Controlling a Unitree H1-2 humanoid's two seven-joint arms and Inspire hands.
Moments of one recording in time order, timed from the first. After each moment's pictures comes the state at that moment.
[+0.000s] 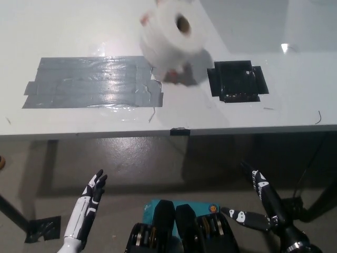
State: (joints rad) left_arm -0.03 0.12 -0.01 0.25 0.16 -0.31 -0.03; right_arm -0.09 -0.14 0.15 0.23 -0.07 -0.22 0.11
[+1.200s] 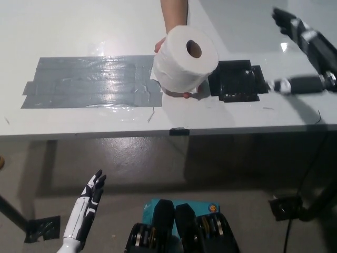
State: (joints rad) left_arm -0.03 0.12 0.00 0.25 0.17 -0.32 -0.03; right_arm -0.73 -0.46 0.12 0.06 0.06 0.19 0.35
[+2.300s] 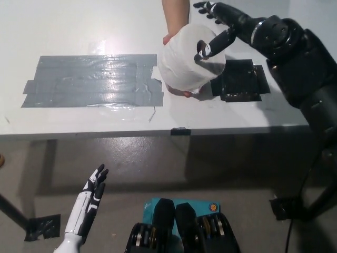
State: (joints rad) left_arm -0.05 0.12 0.00 0.24 0.18 -0.34 -0.03; right_arm -1.28 -0.21 0.39 1.04 -0.21 0.12 0.33
